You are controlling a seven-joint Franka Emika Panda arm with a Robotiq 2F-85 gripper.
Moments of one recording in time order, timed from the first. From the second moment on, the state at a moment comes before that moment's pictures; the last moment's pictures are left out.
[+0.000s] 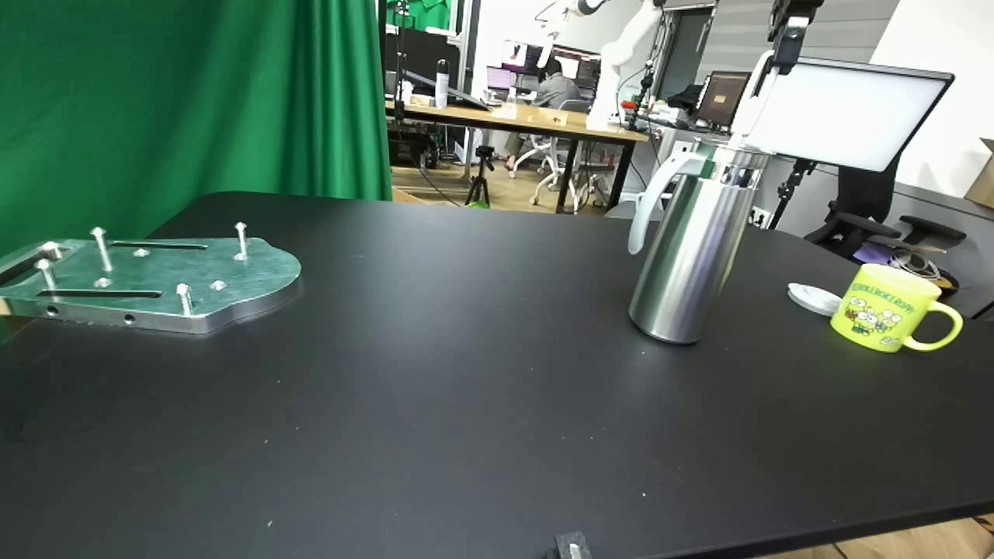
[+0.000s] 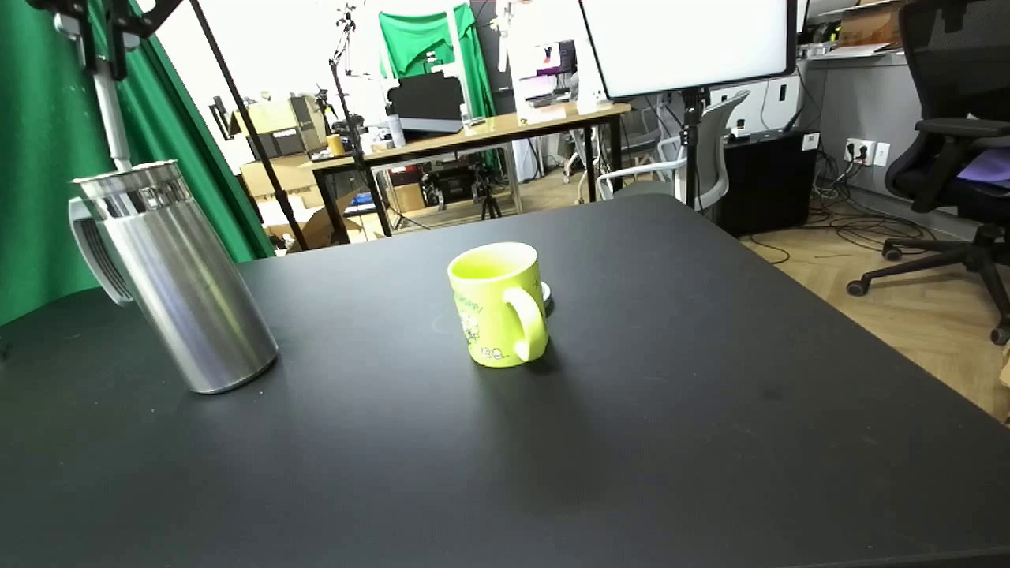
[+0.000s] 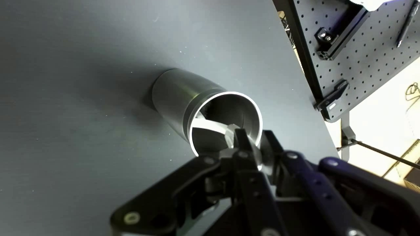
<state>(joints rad) -0.02 0.07 -0.05 -1.91 0.10 1.63 -1.16</state>
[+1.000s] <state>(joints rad) -0.02 -0.03 -0.02 -1.90 0.11 1.61 -1.16</state>
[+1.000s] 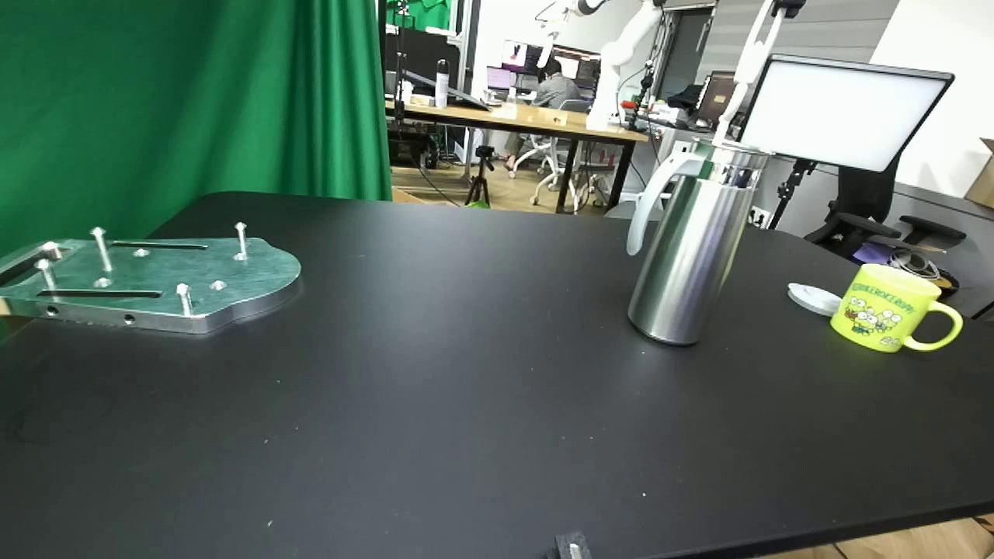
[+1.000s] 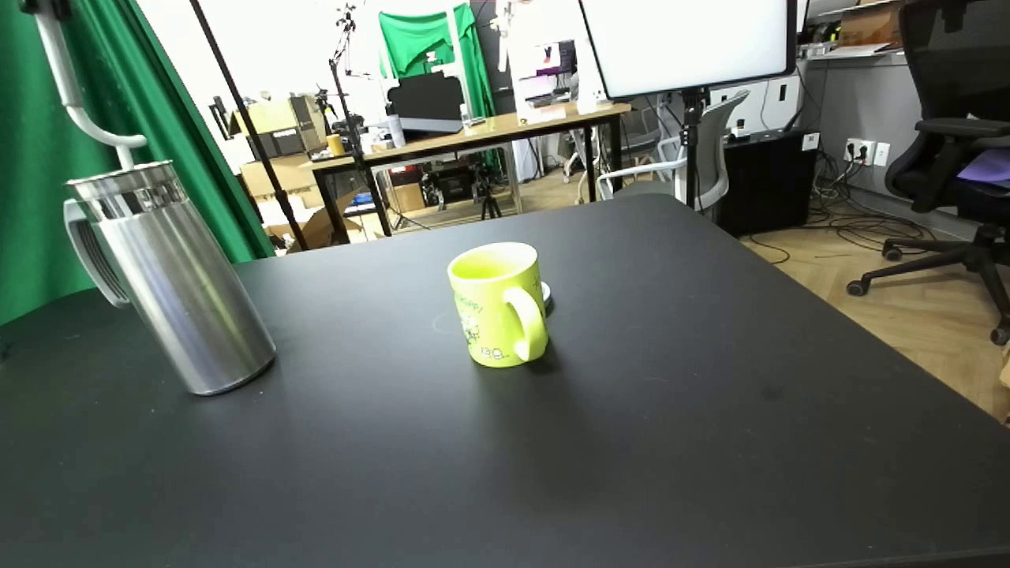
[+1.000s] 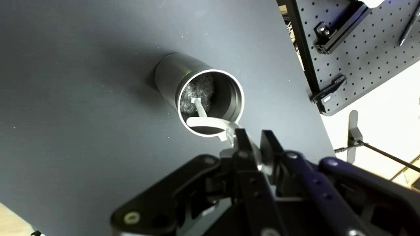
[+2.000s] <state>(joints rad) 0.00 -0.06 -0.02 -1.96 0.10 1.59 -1.16</state>
